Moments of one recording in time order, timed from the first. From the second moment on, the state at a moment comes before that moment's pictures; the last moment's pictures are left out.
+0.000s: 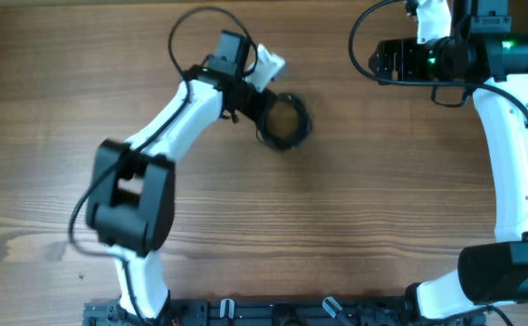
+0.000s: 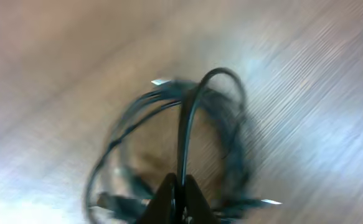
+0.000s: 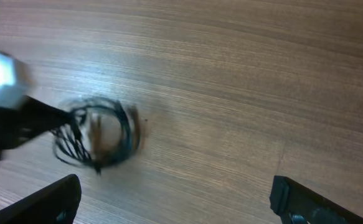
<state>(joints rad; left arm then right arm) -0.37 2.01 1.52 -0.56 0.39 0.25 0.02 1.70 1.77 -1.06 -0.25 -0.09</state>
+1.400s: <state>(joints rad) -0.26 1.61 1.70 -0.54 0.40 0.12 0.29 1.71 1.38 -0.48 -0.71 -0.07</state>
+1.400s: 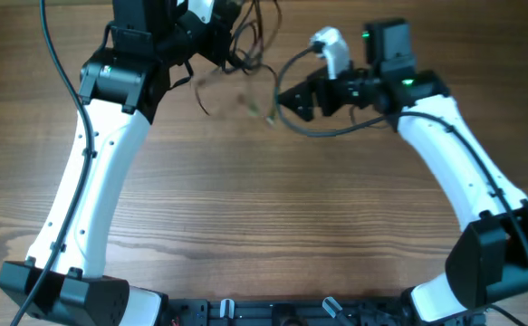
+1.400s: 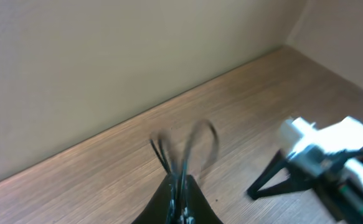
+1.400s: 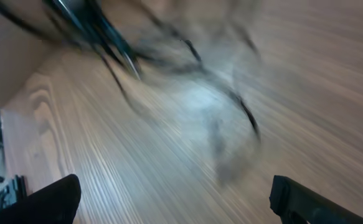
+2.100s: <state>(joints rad) -0.30 1.61 1.70 -0.54 0.36 0.12 0.35 1.76 1.38 -0.46 -0.56 0.11</state>
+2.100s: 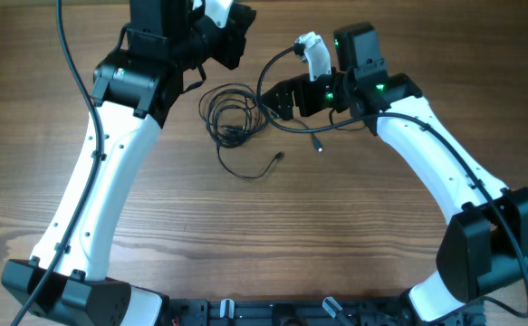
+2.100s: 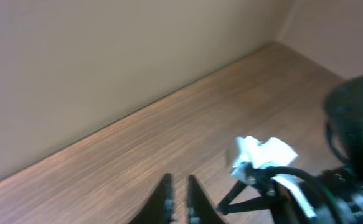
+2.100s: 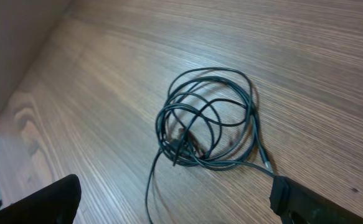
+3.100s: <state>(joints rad) -0.20 1.61 1.70 -0.65 0.10 0.11 0.55 1.99 1.38 -0.34 -0.41 0.35</state>
